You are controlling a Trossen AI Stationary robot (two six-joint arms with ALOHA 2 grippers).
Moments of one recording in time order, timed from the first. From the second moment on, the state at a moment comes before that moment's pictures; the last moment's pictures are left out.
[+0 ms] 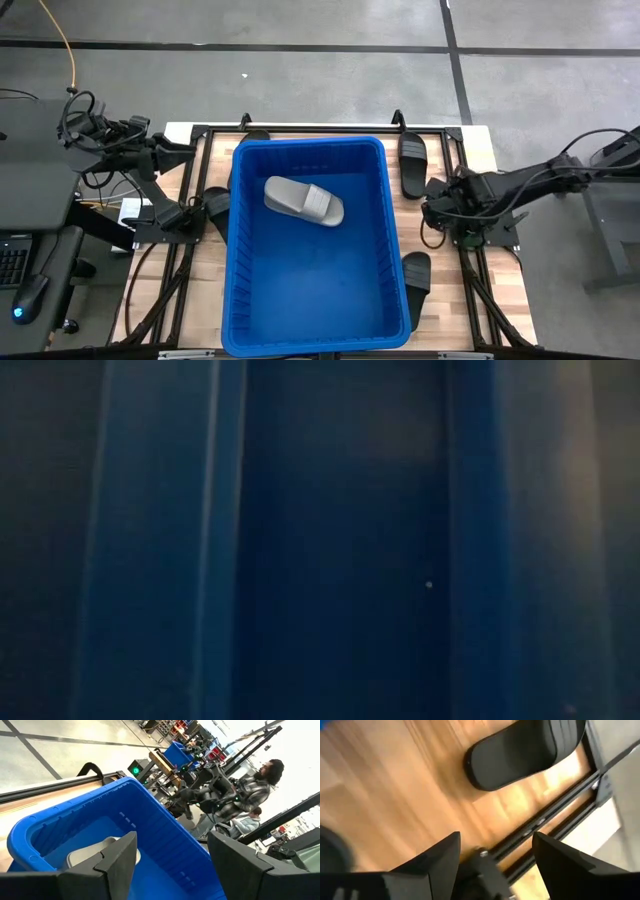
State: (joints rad) left arm -0.78 0.49 1.26 -1.20 -1.09 -1.13; right arm 0.25 1.04 0.97 -1.57 0.43 0.77
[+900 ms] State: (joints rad) left arm -0.78 0.49 1.18 -1.21 -1.18 -1.17; right arm -0.45 0.78 0.81 -1.06 -0.06 0.92
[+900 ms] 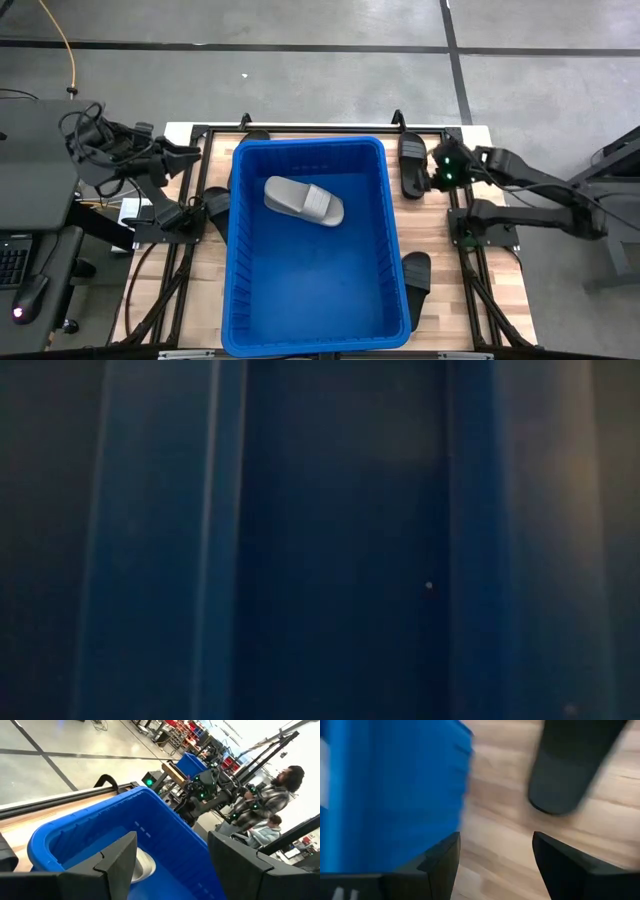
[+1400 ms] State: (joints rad) left arm -0.78 0.49 1.16 -1.20 -1.15 -1.24; right arm -0.83 0.81 0.67 -0.73 -0.06 1.16
